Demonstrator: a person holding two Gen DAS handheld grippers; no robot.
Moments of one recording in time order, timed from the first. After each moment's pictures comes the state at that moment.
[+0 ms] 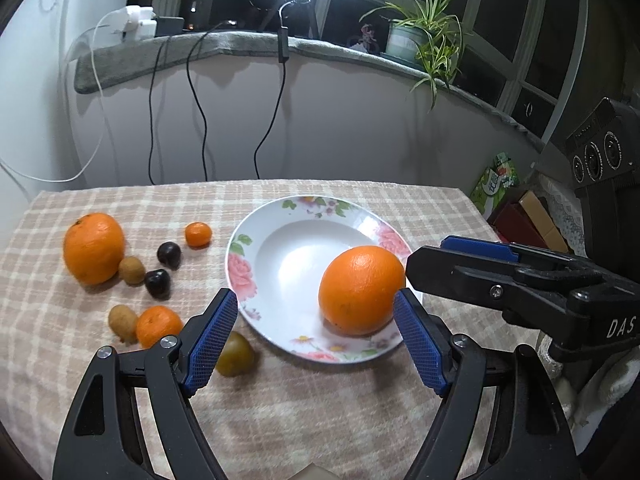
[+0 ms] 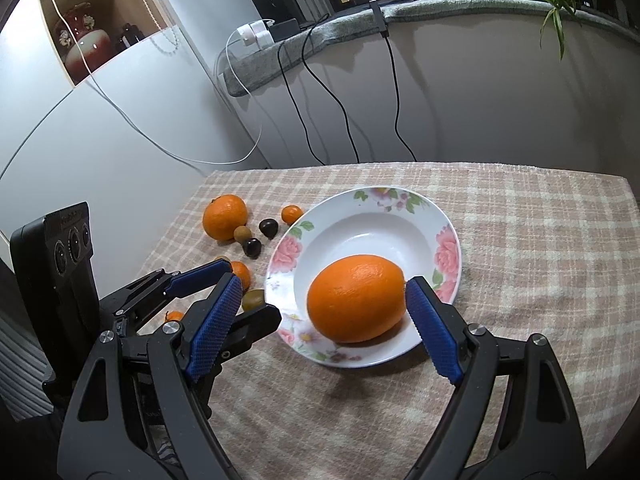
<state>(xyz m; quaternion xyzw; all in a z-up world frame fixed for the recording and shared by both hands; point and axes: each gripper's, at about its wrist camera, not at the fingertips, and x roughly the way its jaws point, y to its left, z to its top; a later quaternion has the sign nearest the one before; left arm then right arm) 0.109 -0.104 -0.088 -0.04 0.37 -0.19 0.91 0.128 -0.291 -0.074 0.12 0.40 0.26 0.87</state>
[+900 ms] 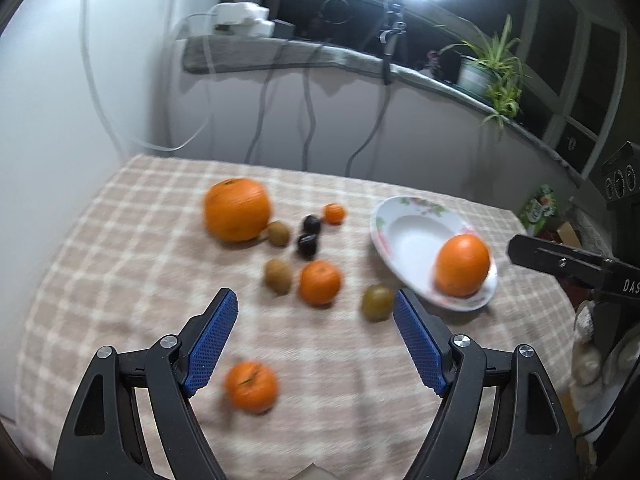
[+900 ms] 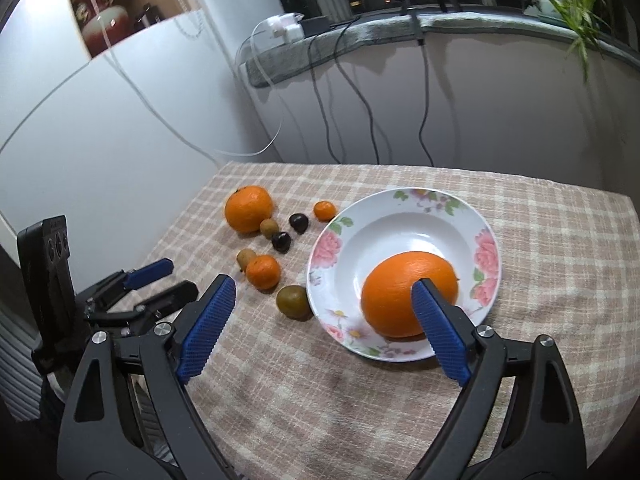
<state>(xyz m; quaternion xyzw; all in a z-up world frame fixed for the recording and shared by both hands) 0.069 0.012 -0.094 -0.07 0.36 -0.09 0.92 0.108 -0.244 -0.063 0.08 0.40 0.26 0.88</state>
